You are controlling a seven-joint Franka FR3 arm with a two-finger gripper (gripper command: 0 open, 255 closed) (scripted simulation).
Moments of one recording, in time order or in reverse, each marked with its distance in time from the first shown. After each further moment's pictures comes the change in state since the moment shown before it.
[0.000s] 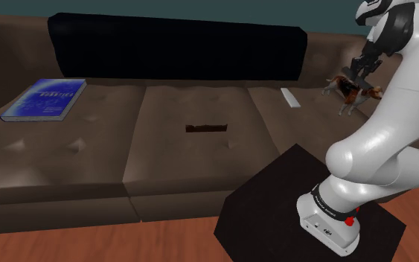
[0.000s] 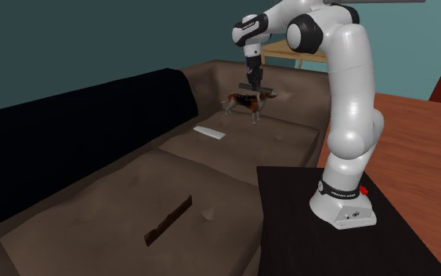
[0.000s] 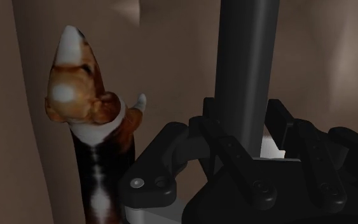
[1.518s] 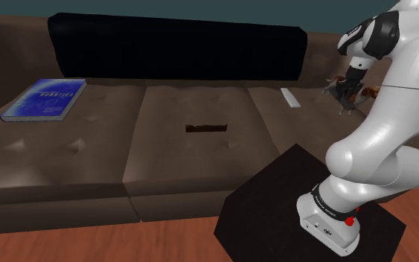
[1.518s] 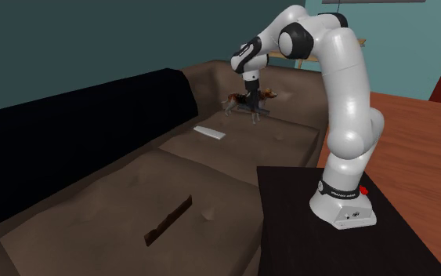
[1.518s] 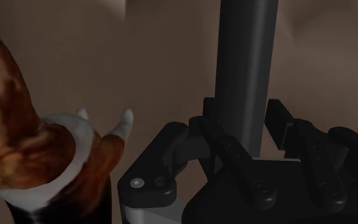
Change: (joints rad) arm -0.006 0.097 0.024 -0.180 0.044 0.268 -0.007
